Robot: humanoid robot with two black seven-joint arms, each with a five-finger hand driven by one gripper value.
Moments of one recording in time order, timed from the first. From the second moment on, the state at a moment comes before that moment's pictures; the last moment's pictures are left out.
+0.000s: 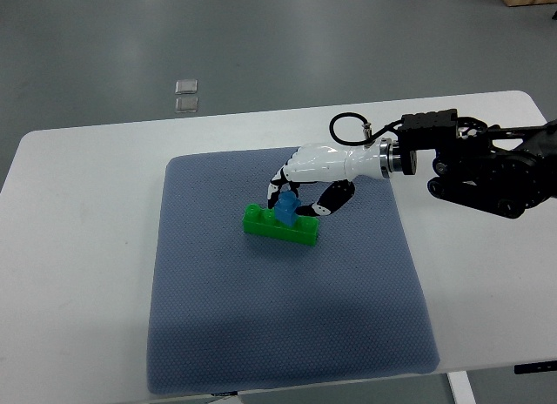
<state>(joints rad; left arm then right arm) 0.00 0.00 -0.10 -0.16 0.07 0.01 0.03 1.24 -0.35 -0.17 0.99 -1.40 -0.05 0.61</state>
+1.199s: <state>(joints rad) 0.00 0.00 -0.10 -0.16 0.07 0.01 0.03 1.23 -0.31 -0.21 0.93 -1.40 -0.06 0.61</state>
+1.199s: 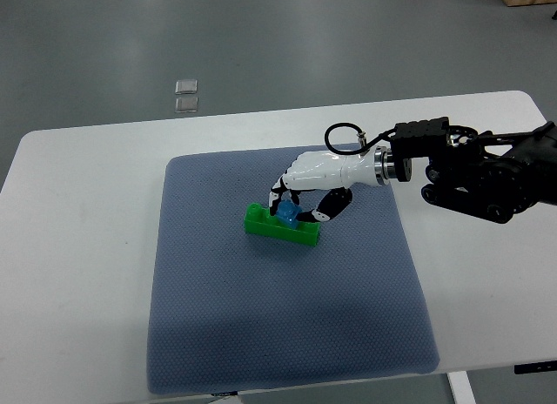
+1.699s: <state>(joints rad) 0.00 0.00 -0.10 -0.16 0.07 0.01 0.03 1.23 -0.31 -0.20 0.93 -1.38 -0.03 0.61</state>
